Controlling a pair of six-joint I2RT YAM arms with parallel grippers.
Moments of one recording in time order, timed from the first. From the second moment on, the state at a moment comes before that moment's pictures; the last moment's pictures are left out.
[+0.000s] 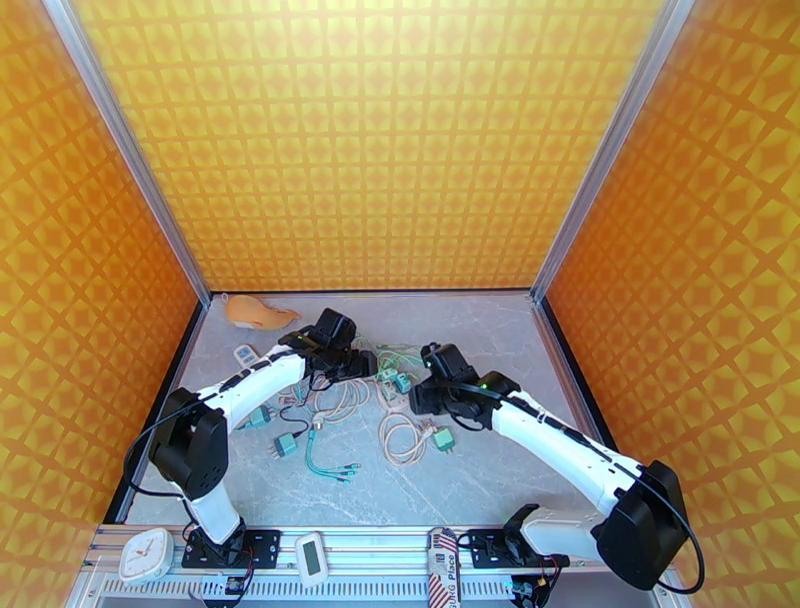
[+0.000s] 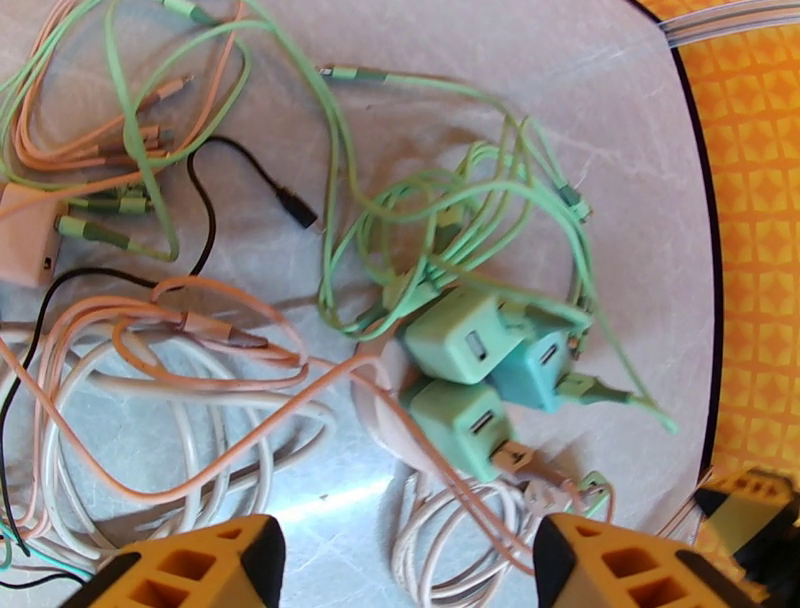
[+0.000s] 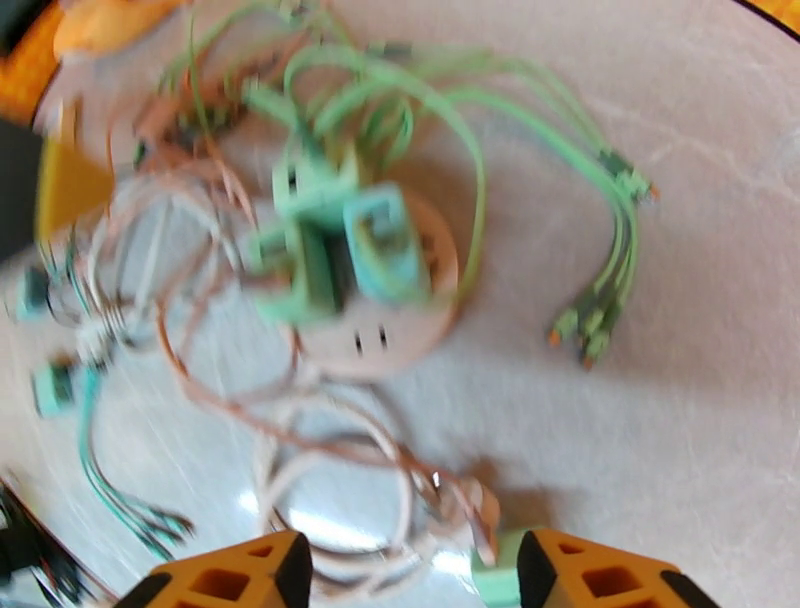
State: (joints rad) left arm -0.56 1.76 1.39 -0.62 0.26 -0.60; right arm 0.58 1.34 1.05 -0.69 0.06 0.41
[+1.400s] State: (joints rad) left arm -0.74 1.92 1.60 -0.72 0.19 -0.66; right arm 0.58 1.15 0.87 -0.56 0.12 0.47
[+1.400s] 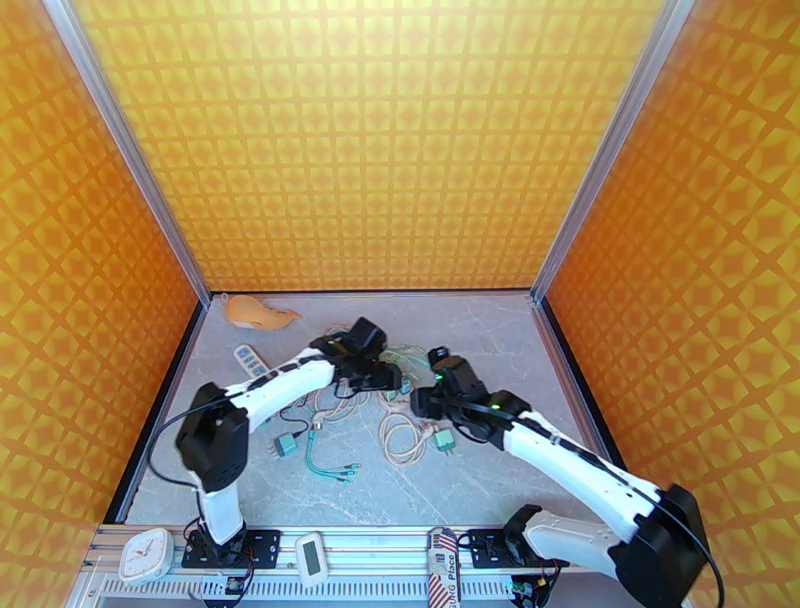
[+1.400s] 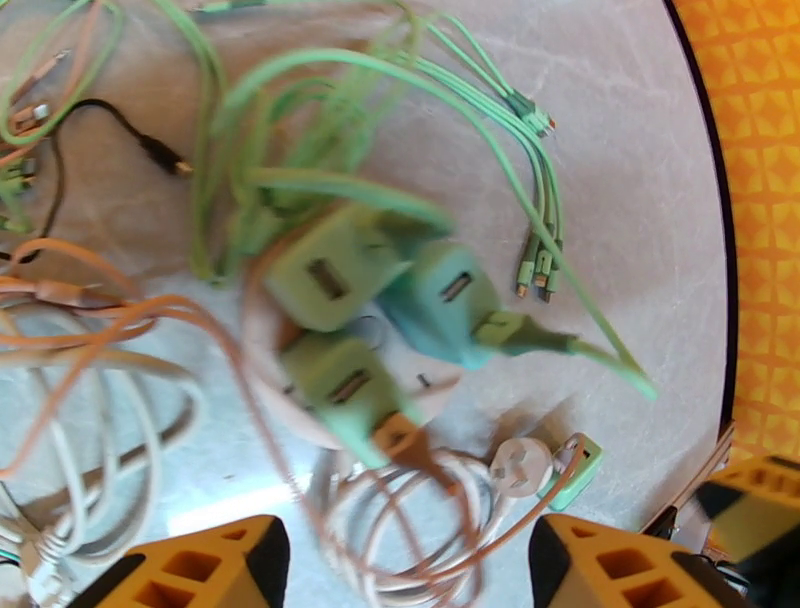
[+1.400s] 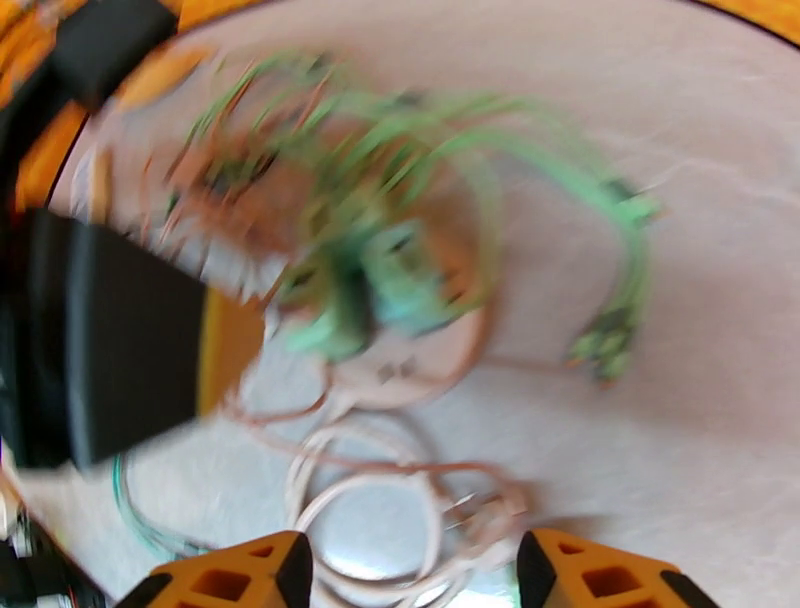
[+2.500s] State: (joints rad) left arm -0.76 2.21 1.91 -0.99 -0.02 -0.77; right arm 0.57 1.07 0.76 -0.50 0.14 0.49
